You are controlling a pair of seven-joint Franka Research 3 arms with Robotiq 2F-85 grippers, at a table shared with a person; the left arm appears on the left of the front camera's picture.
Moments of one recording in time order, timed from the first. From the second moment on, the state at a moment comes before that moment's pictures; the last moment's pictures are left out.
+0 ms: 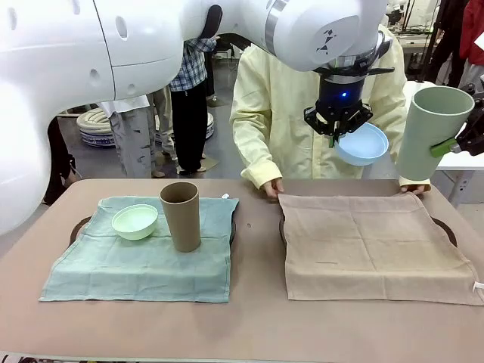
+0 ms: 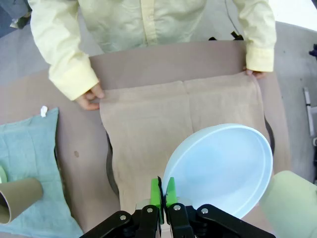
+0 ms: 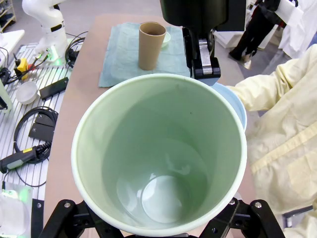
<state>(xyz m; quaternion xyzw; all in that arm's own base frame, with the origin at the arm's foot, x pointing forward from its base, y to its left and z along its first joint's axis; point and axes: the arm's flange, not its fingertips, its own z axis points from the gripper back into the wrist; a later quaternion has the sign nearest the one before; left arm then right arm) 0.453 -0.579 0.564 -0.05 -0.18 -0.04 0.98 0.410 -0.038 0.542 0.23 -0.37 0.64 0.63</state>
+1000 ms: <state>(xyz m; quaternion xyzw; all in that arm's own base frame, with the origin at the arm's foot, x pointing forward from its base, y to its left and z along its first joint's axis) 0.478 -0.561 0.537 -0.10 -0.12 -0.04 0.99 0.421 -0.046 0.497 0.31 -0.35 0.64 0.61</state>
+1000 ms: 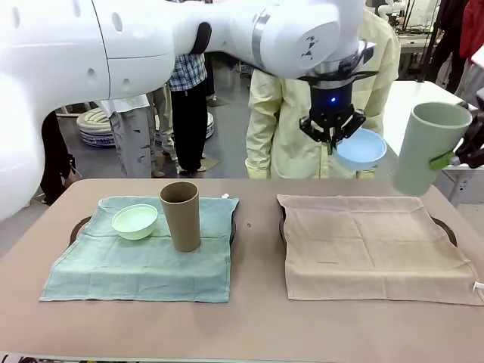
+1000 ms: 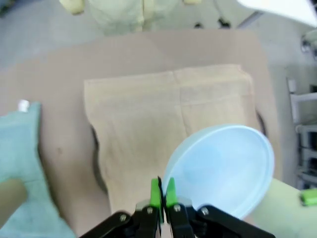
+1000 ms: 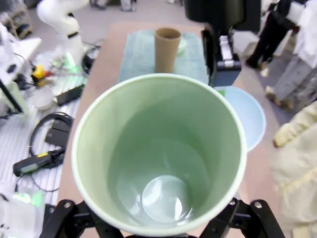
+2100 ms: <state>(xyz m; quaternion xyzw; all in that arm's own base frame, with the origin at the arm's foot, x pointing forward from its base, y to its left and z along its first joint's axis) 0.476 -0.537 0.416 -0.09 -0.02 -0.04 1.00 0.453 -0.044 0.370 0.37 -0.30 0.63 0.61</state>
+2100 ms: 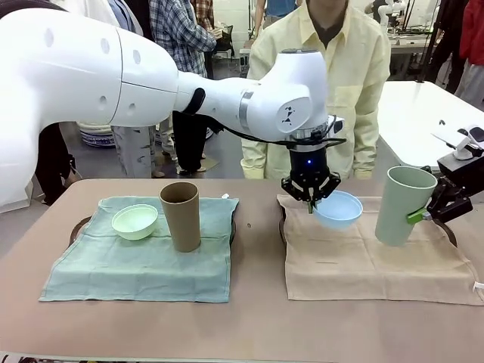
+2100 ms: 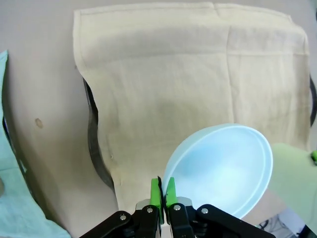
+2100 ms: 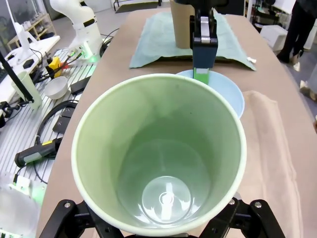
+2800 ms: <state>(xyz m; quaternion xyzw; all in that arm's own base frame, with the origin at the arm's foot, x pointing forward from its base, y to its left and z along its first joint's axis) 0.485 -0.537 0.387 -0.08 -0.02 -0.04 1.00 0.460 -0.043 0.335 0.35 -0.31 0.68 0.56</state>
